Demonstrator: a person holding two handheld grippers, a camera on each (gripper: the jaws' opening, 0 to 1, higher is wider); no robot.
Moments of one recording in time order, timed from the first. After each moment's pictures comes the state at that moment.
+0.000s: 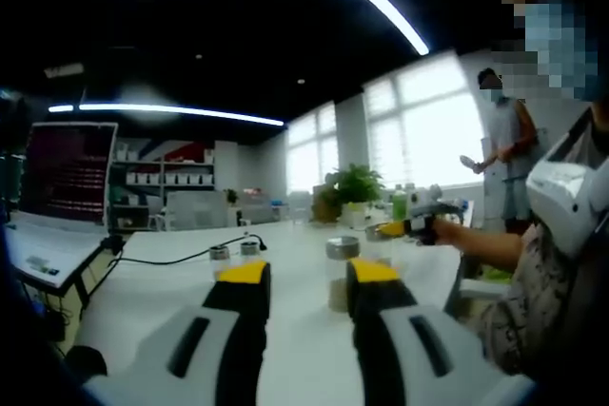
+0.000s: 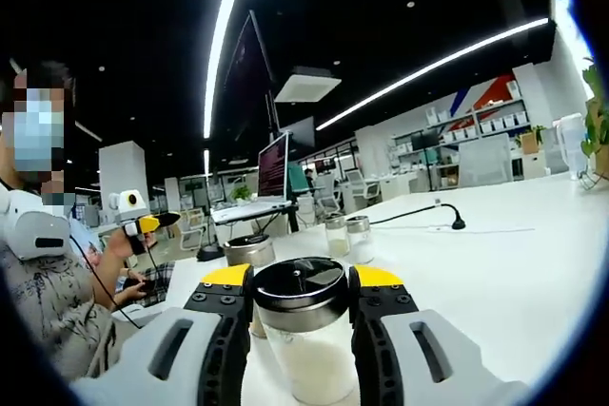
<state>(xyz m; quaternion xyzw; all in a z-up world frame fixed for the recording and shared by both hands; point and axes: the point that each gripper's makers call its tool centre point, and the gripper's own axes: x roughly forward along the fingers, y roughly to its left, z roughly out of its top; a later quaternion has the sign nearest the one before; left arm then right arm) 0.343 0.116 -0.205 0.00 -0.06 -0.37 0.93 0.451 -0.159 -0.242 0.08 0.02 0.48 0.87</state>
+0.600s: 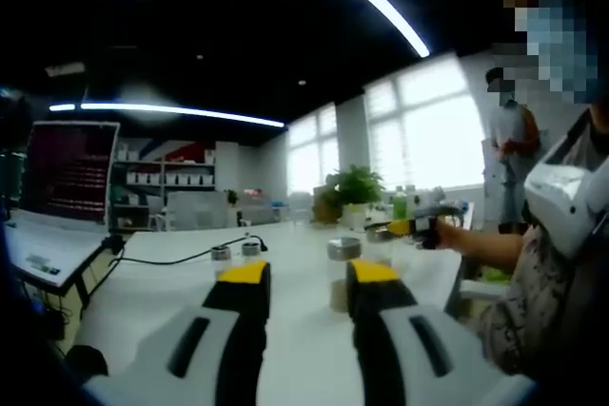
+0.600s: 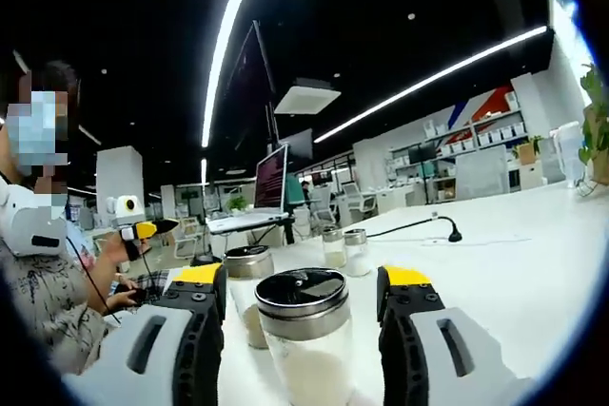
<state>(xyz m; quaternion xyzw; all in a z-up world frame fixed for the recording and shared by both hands) 0.345 0.123 -0.206 -0.01 -0.06 -0.37 0.93 0.450 -0.154 -0.233 0.08 -0.02 0.44 0.90</state>
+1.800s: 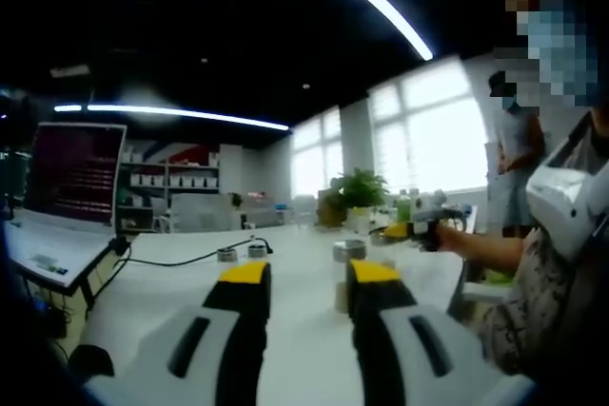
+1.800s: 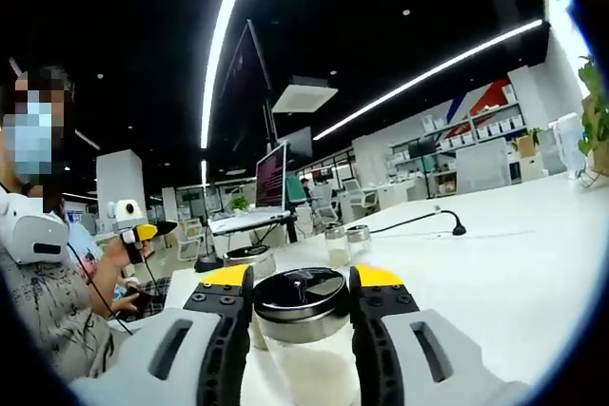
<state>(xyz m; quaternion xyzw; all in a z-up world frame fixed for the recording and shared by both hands) 0.343 0.129 -0.202 -0.01 -0.07 -0.36 0.93 0.452 -0.152 -0.236 0.10 0.01 0.47 0.88</state>
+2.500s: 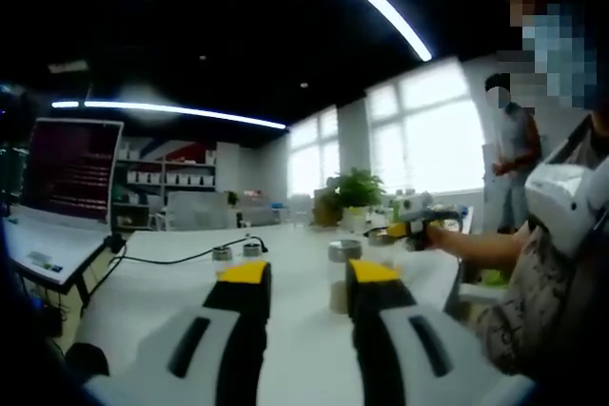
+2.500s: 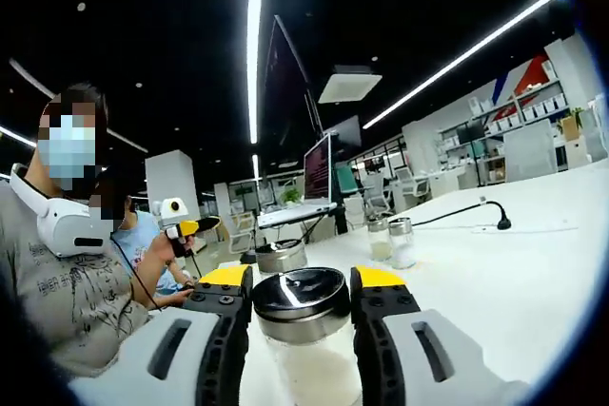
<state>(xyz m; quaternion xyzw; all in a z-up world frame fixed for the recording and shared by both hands) 0.342 0.131 -0.200 -0.01 -0.07 -0.37 0.93 0.441 -0.143 -0.237 0.10 0.01 0.58 0.81</state>
